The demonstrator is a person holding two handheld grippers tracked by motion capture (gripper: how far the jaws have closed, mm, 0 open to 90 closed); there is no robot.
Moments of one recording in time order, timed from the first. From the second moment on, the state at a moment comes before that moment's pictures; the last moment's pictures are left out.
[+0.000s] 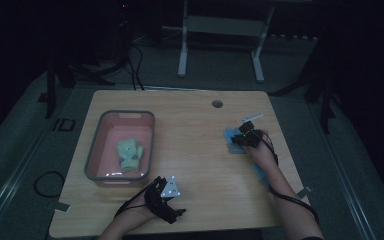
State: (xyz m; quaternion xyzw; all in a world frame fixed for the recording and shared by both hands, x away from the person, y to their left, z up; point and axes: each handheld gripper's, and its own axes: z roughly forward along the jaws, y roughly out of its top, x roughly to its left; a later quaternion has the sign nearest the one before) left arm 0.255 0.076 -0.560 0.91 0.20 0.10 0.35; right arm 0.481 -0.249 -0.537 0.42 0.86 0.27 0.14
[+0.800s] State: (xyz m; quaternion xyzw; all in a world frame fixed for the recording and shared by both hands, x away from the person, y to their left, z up) left arm 0.254 0.076 -0.560 0.91 0.20 0.10 0.36; right arm 0.382 -0.202 -0.455 0.38 0.84 0.36 0.16
